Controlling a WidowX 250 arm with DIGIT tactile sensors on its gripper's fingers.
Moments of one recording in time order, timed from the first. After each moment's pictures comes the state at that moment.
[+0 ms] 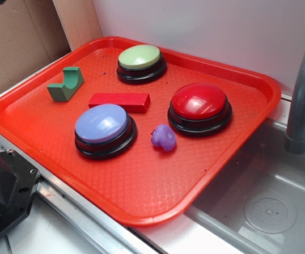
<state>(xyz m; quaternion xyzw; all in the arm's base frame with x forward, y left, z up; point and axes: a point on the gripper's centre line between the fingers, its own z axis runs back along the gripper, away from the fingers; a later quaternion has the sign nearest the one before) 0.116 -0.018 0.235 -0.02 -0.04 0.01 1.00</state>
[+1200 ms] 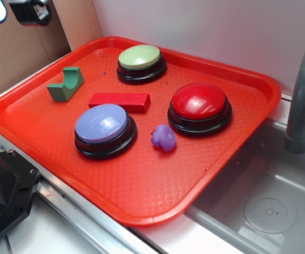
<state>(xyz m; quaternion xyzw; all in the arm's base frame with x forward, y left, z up) 0.160 0.047 0.173 0.00 -0.06 0.19 0.98</state>
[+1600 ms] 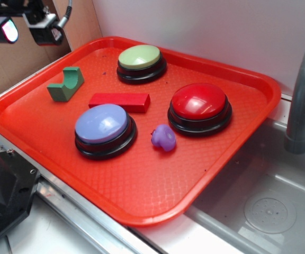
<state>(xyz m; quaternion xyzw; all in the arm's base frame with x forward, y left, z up) 0.180 0.088 0.124 0.04 -0.07 0.26 0.96</state>
